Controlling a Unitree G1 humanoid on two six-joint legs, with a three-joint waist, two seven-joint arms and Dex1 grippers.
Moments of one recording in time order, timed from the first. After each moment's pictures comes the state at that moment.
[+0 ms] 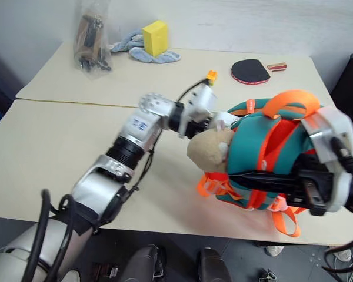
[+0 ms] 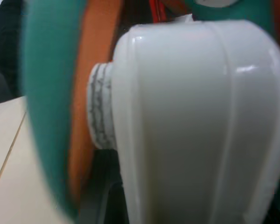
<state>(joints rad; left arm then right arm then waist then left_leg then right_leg) -1.23 -0.01 -0.26 0.75 -0.11 0.00 -1.24 -0.12 -1.10 -0.58 -0.61 1.56 1.02 0.74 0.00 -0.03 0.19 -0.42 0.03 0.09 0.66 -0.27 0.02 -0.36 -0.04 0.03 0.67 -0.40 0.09</state>
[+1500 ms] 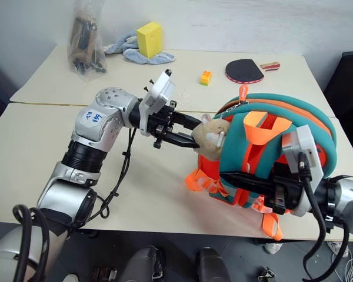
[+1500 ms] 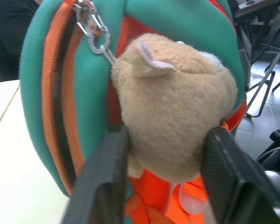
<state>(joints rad) -1.11 0.32 -0.20 0.33 -0.37 0.47 -1.37 0.05 -1.03 -0.55 -0.70 1.52 0.89 0.59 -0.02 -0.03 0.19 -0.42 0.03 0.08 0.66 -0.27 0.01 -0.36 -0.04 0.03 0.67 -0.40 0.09</state>
